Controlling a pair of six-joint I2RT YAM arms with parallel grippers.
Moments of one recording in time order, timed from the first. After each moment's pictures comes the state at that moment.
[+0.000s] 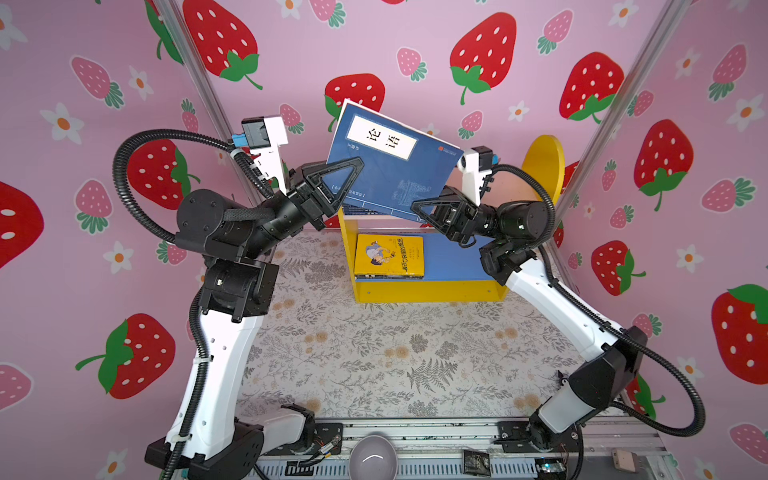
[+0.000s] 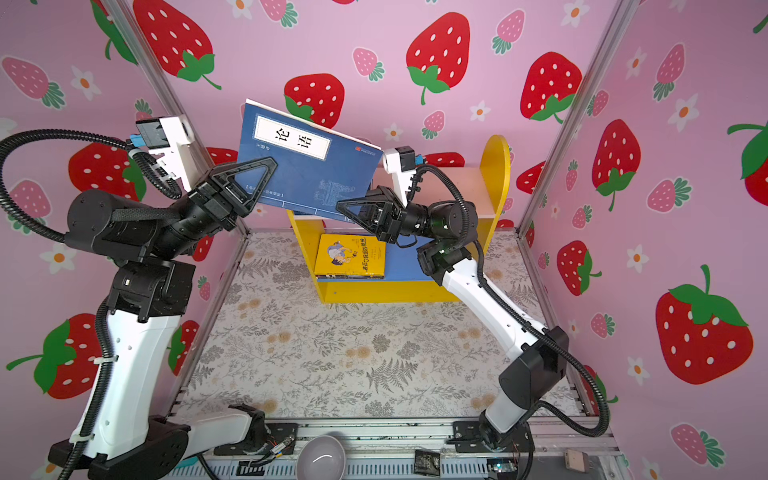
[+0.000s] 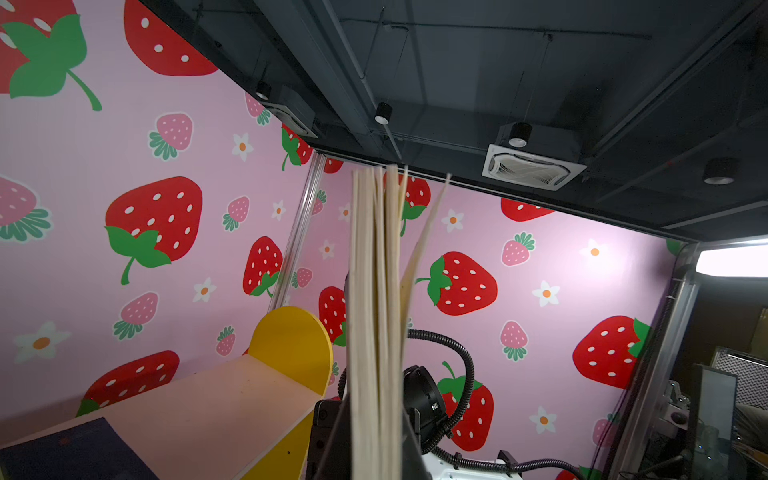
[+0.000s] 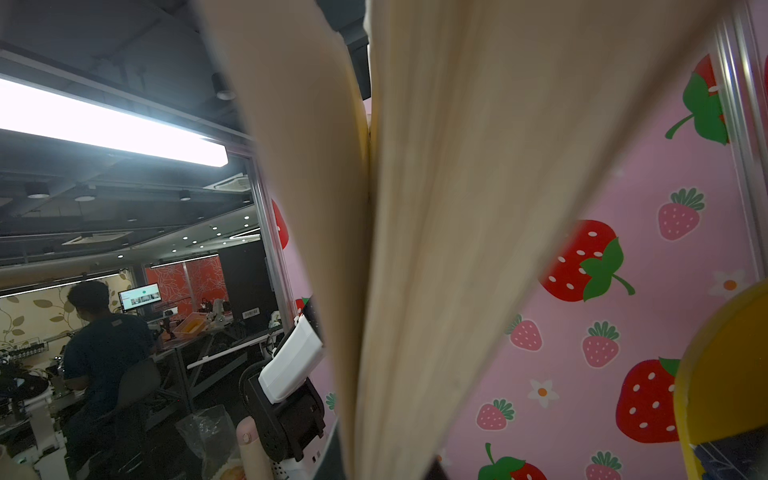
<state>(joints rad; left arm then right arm) -0.27 1.25 1.84 0.01 0.76 -0.72 0.71 1.63 1.69 0.85 -0.98 1.03</state>
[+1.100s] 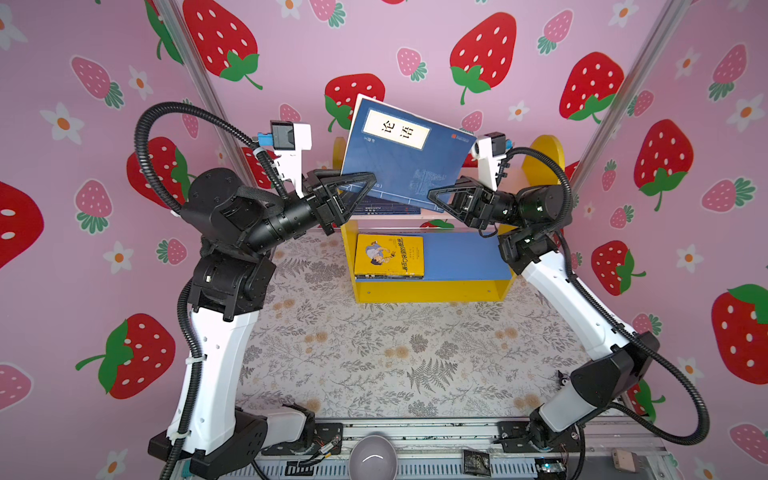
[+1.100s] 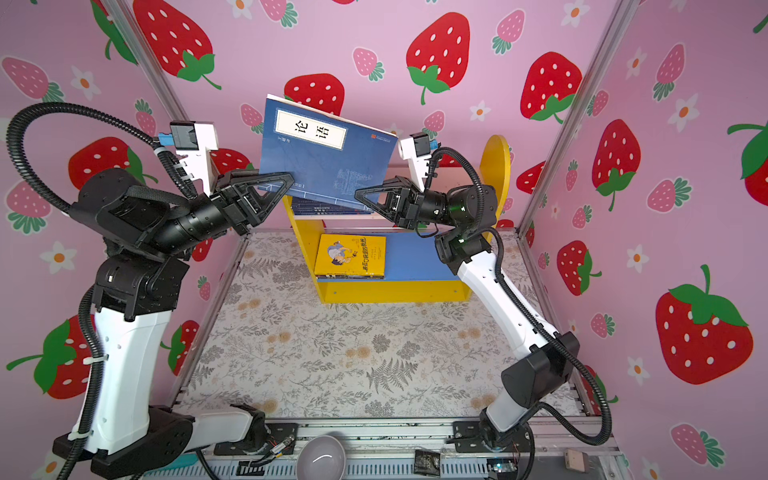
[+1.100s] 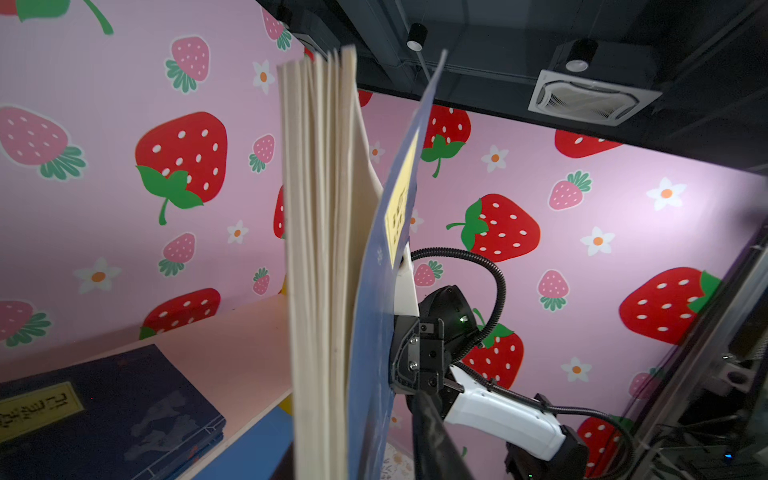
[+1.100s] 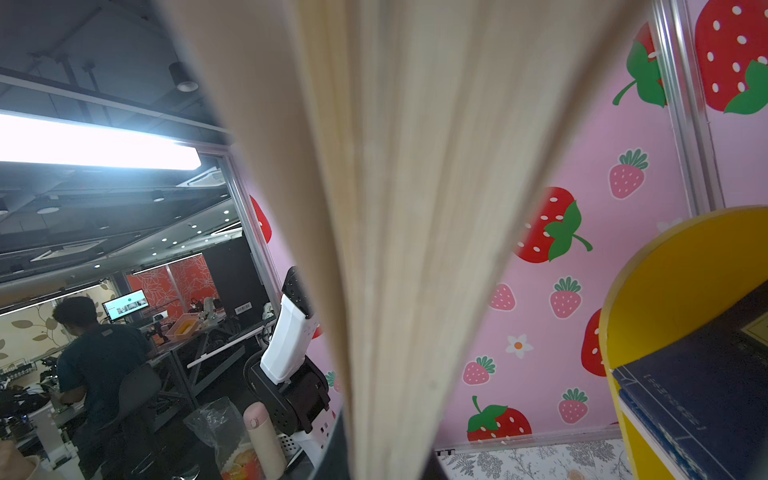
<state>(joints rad) -0.29 1.31 2.02 -0.39 0.77 -0.47 0.59 1.61 1.77 0.68 -1.09 1.07</state>
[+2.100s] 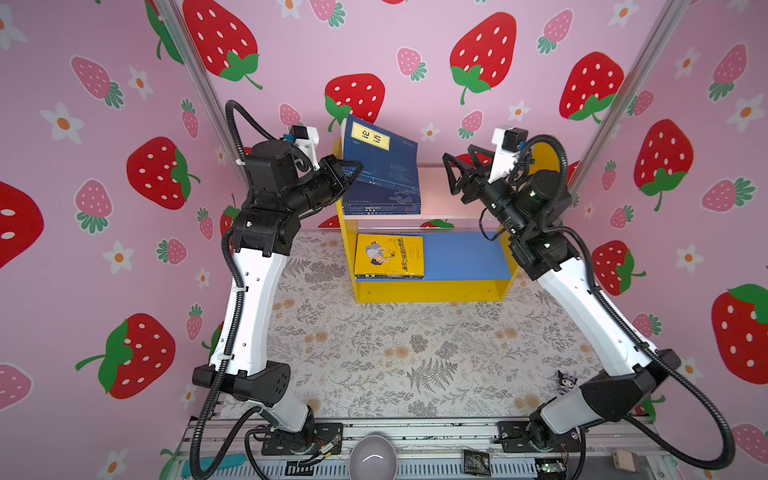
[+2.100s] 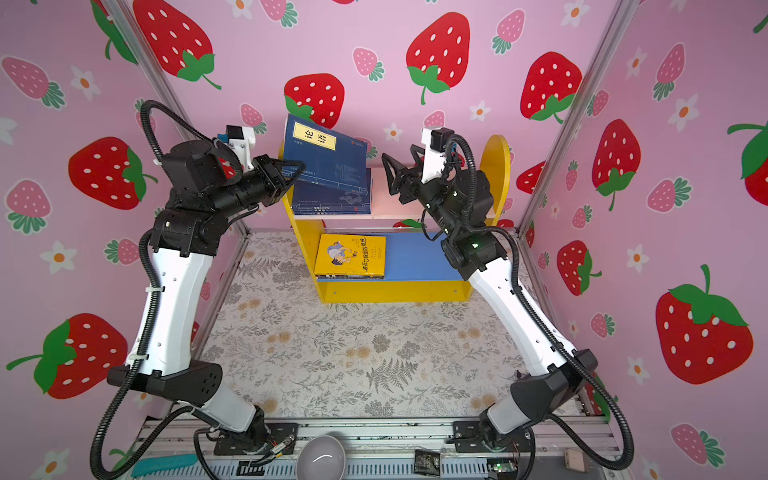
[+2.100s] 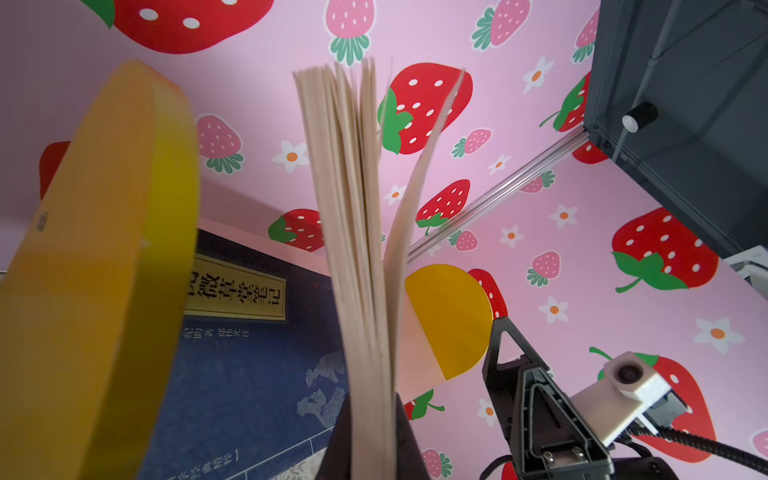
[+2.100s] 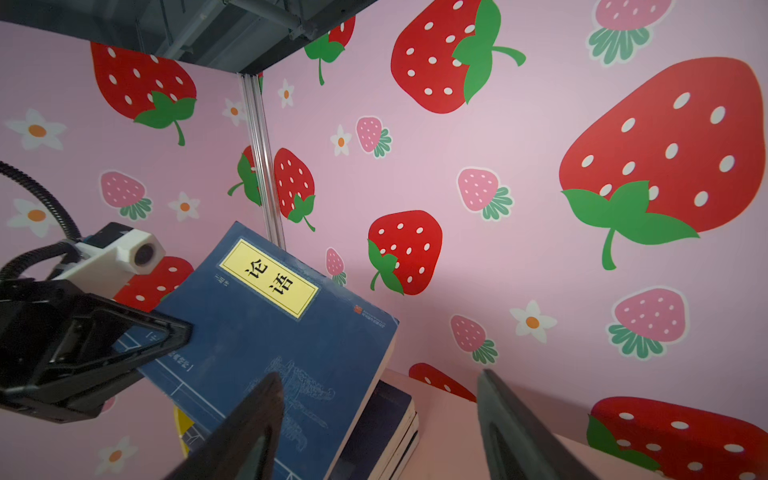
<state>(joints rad) -0.18 1.62 2.21 -0.66 0.53 -0.83 0.64 1.57 1.84 0.05 -0.11 0.10</state>
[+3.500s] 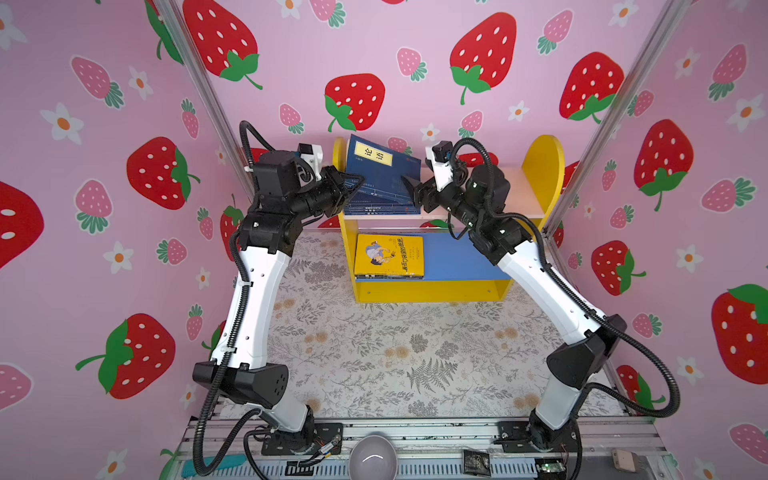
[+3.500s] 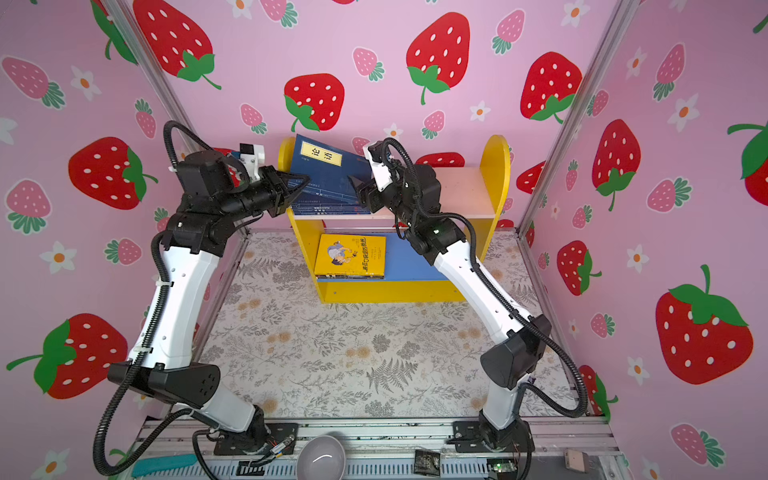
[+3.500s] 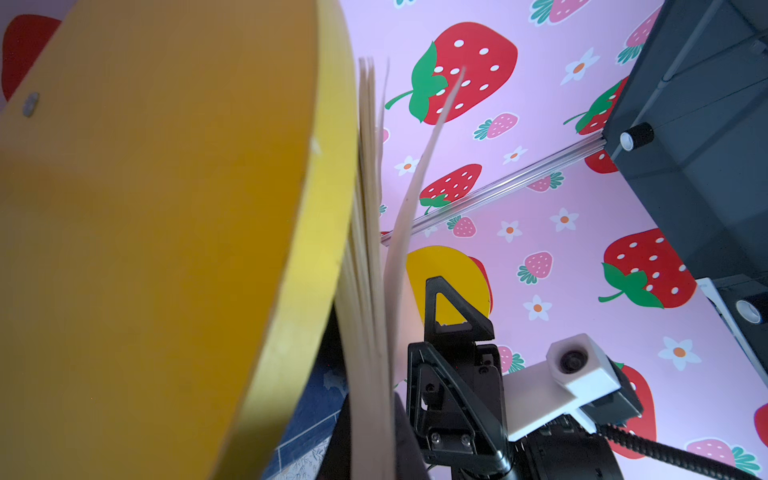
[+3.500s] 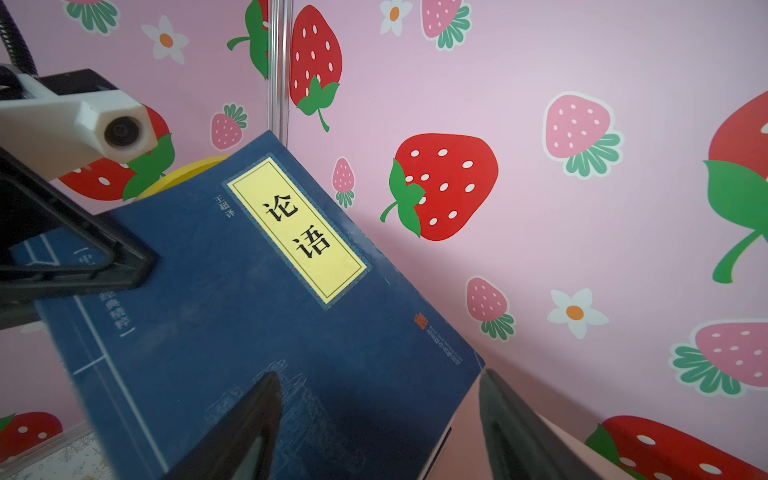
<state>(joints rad) -0.14 1.61 2.07 -0.61 0.64 -0.94 0.72 1.79 2.03 -0.11 -0.11 -0.17</state>
